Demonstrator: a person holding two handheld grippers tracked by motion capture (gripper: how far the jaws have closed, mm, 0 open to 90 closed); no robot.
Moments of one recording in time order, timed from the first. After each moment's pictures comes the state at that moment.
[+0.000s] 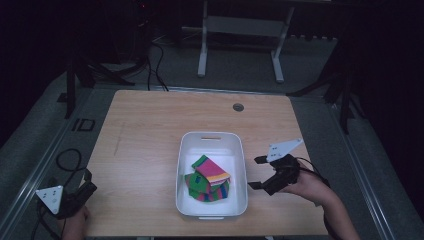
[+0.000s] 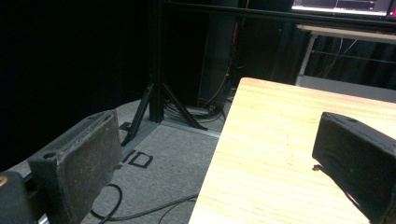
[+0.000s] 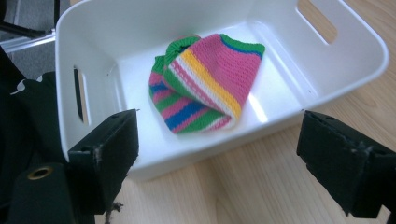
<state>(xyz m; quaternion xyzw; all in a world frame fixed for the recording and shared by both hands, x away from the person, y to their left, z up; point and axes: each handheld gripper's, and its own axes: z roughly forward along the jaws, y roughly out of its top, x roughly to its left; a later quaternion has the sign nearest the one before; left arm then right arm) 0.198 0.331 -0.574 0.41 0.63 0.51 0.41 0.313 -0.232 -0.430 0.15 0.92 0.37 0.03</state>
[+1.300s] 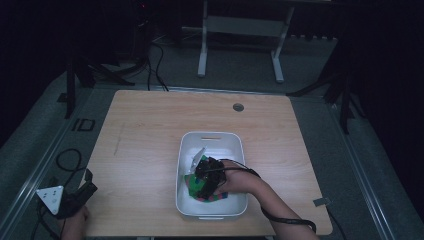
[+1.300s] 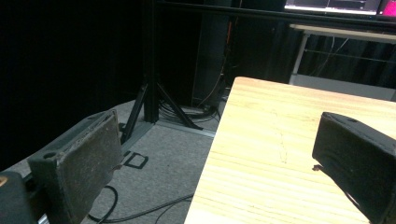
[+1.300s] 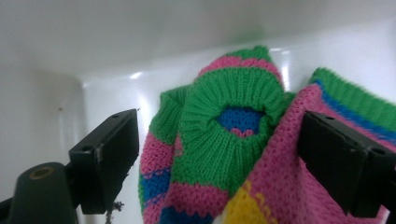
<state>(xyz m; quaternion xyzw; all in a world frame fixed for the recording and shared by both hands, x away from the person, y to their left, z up) 0.198 0.332 -0.574 0.42 0.63 0.51 0.42 0.336 -0.055 -0.514 0.06 0.98 0.20 -0.01</state>
